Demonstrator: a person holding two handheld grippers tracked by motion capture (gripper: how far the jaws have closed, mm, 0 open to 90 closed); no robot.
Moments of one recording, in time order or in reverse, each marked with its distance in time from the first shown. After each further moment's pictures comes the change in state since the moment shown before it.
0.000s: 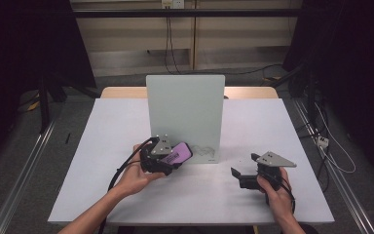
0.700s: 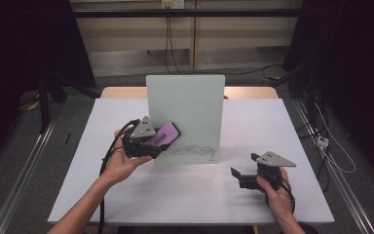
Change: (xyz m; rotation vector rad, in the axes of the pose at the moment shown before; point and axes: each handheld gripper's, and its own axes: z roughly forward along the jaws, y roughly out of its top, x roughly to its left) left arm 0.037 0.010 -0.057 -0.102 0.106 -0.049; right arm 0.000 0.000 0.000 0.001 0.001 -0.001
